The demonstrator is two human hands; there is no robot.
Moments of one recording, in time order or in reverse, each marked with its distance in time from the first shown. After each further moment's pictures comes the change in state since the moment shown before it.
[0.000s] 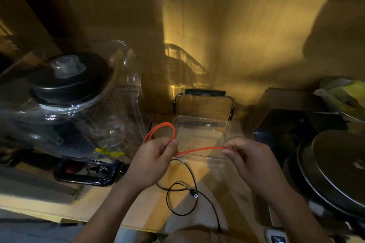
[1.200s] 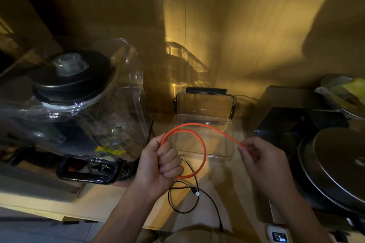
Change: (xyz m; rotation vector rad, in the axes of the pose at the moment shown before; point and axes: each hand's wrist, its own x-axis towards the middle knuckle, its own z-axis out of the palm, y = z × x) left_hand -0.007 -0.003 0.021 -1.827 -0.299 -0.521; right_hand -0.016 0.019 0.006 -0.042 0.156 0.238
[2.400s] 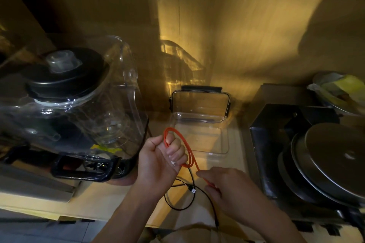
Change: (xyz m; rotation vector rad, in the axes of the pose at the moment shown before) left_hand 0.005 -0.019 0.017 0.044 0.074 0.213; right_hand -0.035 -0.045 0.013 -0.216 -0.634 -0.289
